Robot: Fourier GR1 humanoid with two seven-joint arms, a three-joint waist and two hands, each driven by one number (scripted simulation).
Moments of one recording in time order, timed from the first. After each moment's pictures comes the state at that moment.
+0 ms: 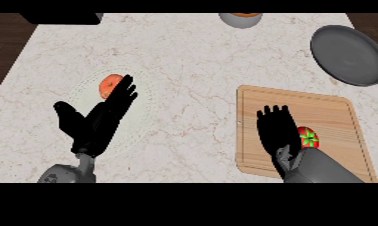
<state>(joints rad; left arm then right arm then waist) -0.09 0.24 -0.27 -1.56 0.37 0.10 0.19 -0.39 -0.50 0.79 -1.55 0.74 0.72 0.88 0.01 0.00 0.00</state>
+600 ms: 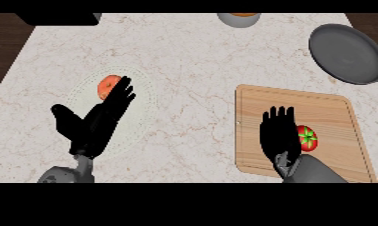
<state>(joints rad) -0.07 0.23 -0.24 -1.55 0.35 0.07 0.18 -0.34 -0.47 0.79 -1.52 0.93 0.76 0.90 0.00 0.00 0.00</state>
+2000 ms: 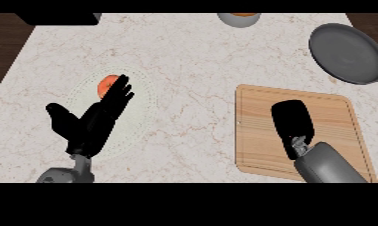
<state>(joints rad) -0.06 0.17 -0.16 -1.58 0.29 0.00 0.22 -0.30 -0.44 0.56 -1.38 1.16 0.50 0.57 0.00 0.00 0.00</state>
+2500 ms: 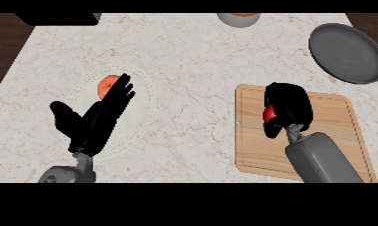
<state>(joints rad) -0.07 0.16 -0.16 -1.57 0.27 0.00 0.23 -0.31 -0.28 0.33 -1.37 1.07 0.14 0.56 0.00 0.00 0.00</state>
